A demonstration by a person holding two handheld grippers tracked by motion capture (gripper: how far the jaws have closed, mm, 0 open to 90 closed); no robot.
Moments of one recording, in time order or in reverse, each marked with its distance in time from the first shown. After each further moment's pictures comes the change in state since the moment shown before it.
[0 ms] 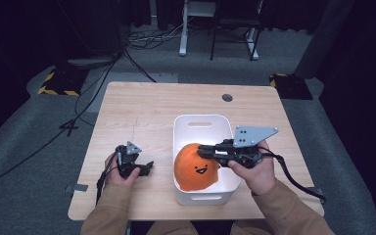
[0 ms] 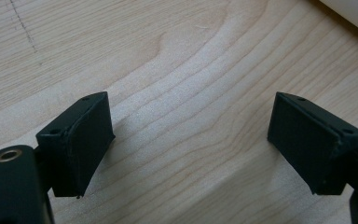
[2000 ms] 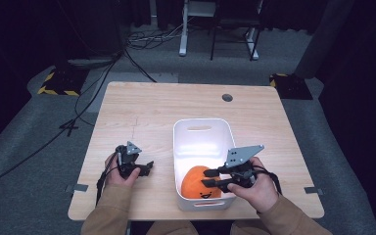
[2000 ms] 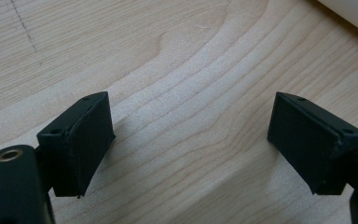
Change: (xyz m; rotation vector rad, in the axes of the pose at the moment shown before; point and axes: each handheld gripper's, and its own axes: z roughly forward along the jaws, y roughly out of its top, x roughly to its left) left arm -0.001 0.000 0.000 0.000 0.001 -0.003; right arm 0.016 -0.053 0.007 0.260 0.057 0.163
